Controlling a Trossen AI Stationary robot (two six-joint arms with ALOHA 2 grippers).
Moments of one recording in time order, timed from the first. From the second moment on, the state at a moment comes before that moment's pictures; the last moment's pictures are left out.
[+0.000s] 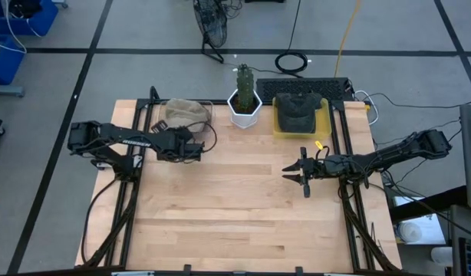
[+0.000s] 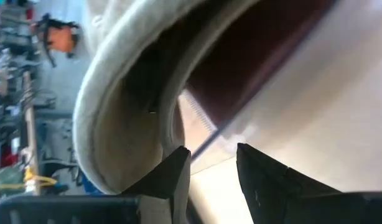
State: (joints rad) left arm 0.13 1.48 0.87 -1.12 -0.80 -0.62; right arm 0.17 0.82 0.09 0.51 0.15 0.11
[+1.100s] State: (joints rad) left arm -0.01 1.51 0.87 -0.43 -0.73 -0.32; right arm 0.17 0.82 0.09 0.53 0.15 0.11
